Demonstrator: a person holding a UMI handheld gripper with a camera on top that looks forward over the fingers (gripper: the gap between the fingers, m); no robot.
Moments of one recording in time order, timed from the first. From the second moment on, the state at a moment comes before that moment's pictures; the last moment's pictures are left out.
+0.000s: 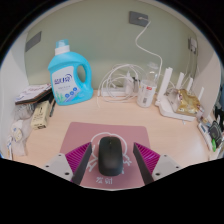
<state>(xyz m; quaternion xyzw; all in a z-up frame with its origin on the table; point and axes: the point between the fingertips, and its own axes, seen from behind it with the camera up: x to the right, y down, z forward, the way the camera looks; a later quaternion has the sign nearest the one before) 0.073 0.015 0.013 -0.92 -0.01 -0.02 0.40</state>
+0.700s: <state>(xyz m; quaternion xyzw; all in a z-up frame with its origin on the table) 0.043 -0.189 0.157 -0.89 0.00 -0.07 0.46</state>
